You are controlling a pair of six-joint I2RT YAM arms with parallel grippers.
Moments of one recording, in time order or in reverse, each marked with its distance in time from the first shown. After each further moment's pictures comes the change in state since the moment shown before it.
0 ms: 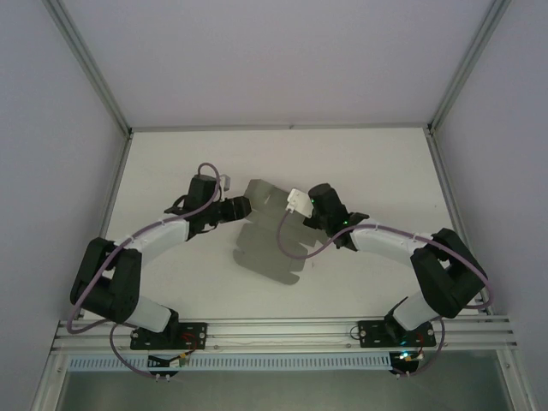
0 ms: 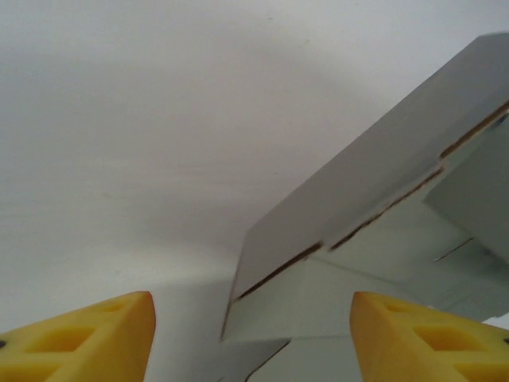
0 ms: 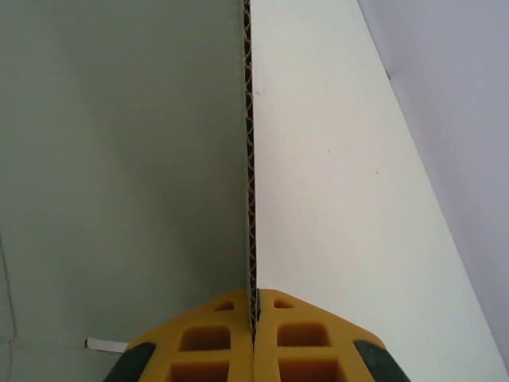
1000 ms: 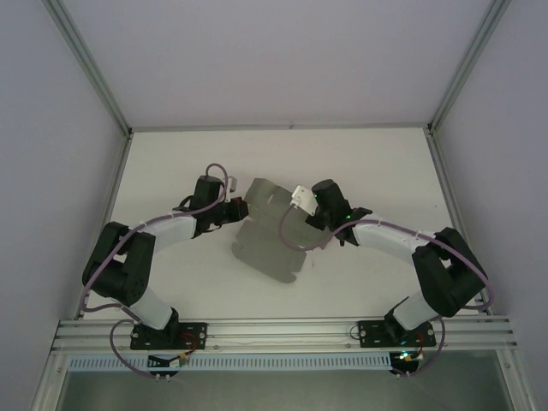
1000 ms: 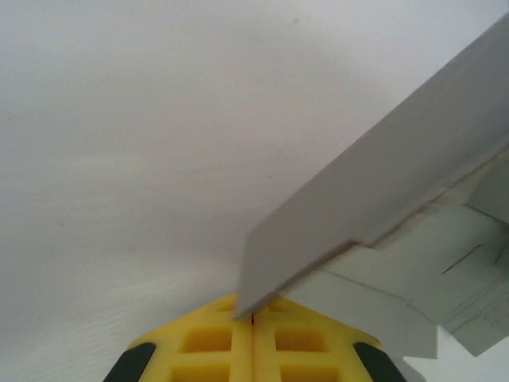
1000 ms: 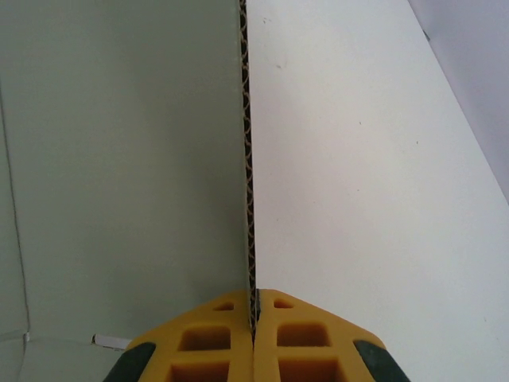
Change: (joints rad) left arm 0.000 0.114 -0.001 0.127 0.059 0.022; right arm -0.034 0.003 0.032 -0.106 -0.077 0.096
